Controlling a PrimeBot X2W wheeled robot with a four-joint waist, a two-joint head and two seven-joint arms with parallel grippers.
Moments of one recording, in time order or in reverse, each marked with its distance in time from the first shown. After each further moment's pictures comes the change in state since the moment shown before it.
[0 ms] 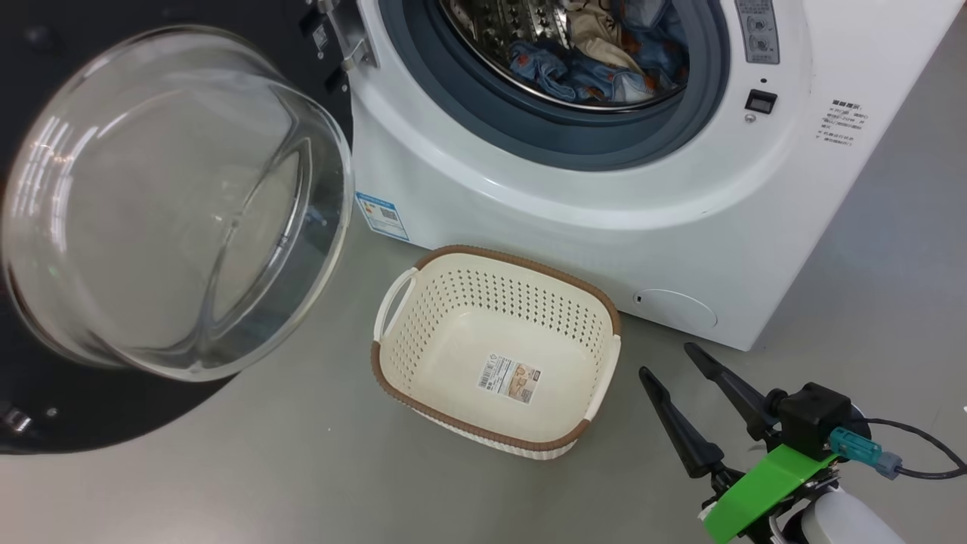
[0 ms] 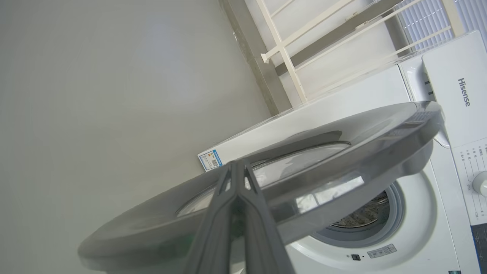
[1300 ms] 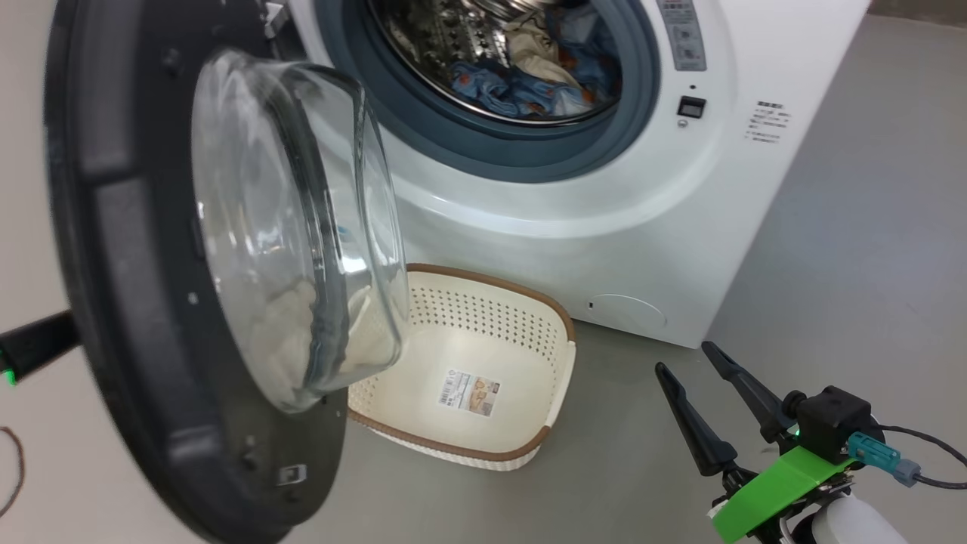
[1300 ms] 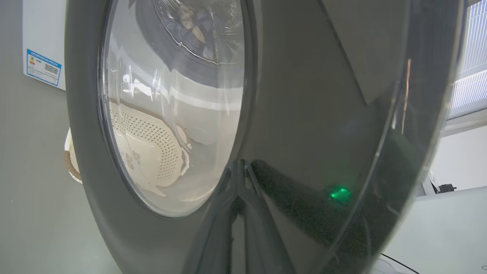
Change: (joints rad) left arm 0.269 -0.121 -0.177 -0.704 -0.229 -0.010 0.317; right arm 0.035 0.024 -0.066 -0.018 -0.005 0.000 0.000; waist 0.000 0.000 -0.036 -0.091
